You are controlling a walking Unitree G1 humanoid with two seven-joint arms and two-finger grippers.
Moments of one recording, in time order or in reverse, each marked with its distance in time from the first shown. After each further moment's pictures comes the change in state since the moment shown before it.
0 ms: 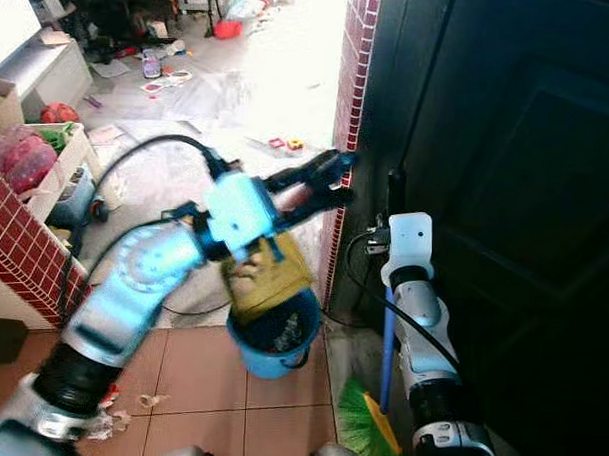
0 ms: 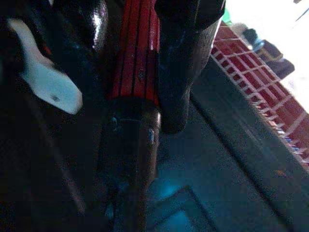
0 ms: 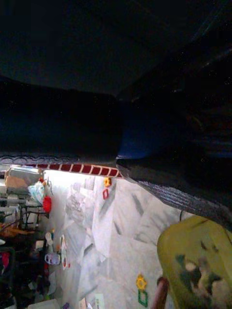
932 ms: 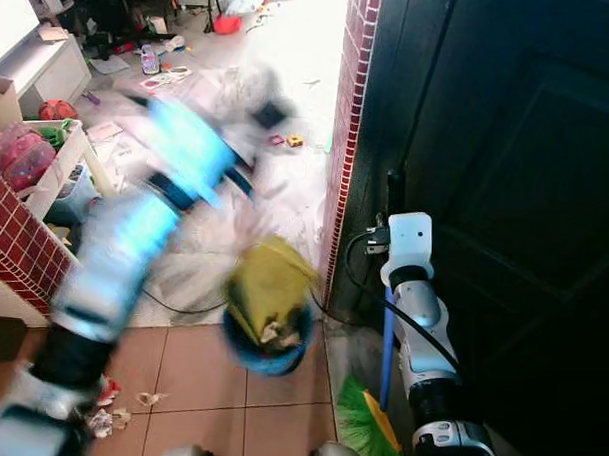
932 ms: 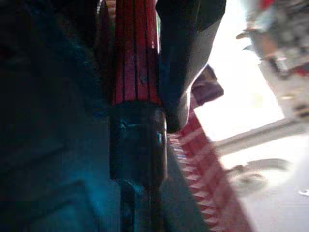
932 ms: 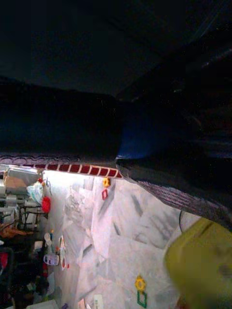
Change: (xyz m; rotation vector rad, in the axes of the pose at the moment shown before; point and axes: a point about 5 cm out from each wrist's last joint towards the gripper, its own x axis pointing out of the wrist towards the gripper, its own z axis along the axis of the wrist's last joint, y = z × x) left arm -0.016 0.064 0.009 0.027 -0.001 0.356; right arm 0.000 0.000 0.000 -0.002 -0.007 -0.002
